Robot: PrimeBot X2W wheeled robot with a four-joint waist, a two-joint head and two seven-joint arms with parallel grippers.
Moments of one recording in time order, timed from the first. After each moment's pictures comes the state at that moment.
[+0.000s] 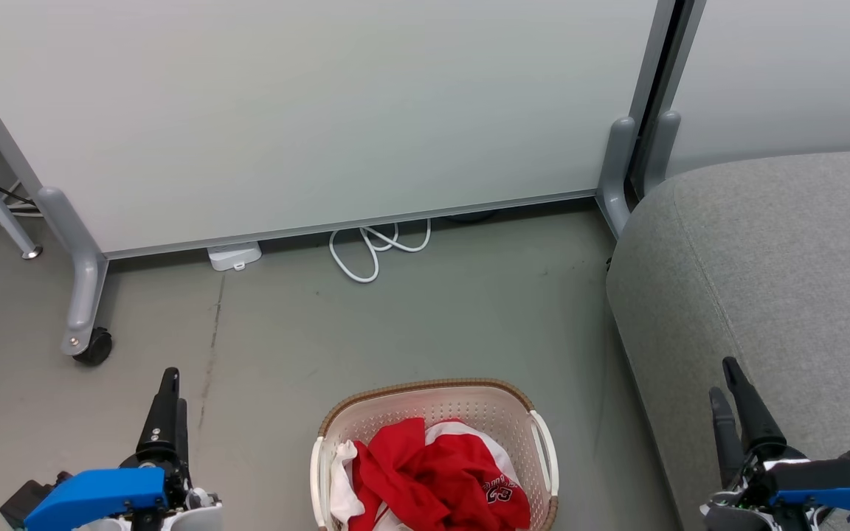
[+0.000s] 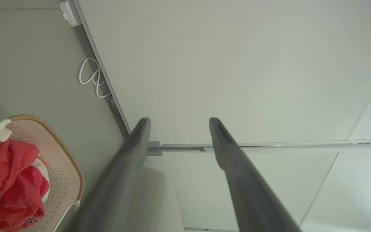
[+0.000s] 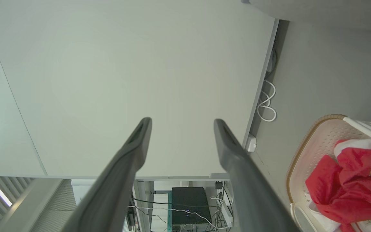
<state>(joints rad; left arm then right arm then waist) -0.05 0.04 0.08 0.28 -1.53 -0.12 0.06 -0.06 -0.04 -0.08 0.28 1.55 0.13 0.06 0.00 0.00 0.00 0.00</state>
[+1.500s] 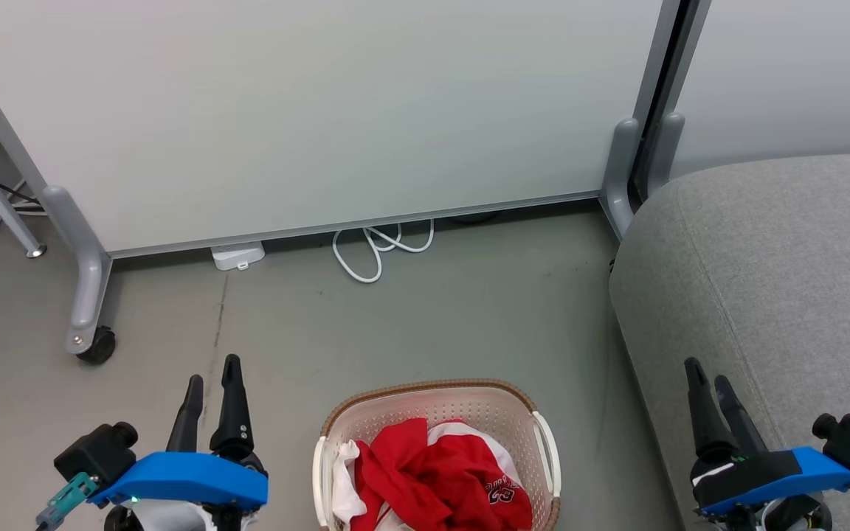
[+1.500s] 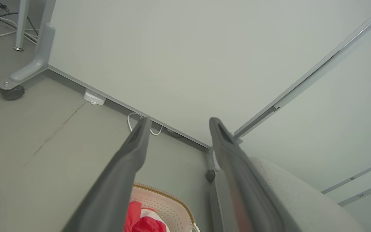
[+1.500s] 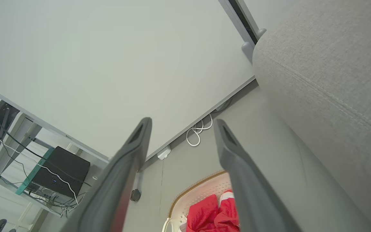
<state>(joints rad) -0.07 0.04 -0.06 0.28 -0.75 -0.09 -0.10 -0.07 -0.04 -0.04 0.30 0.76 0.13 -0.08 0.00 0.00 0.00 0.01</state>
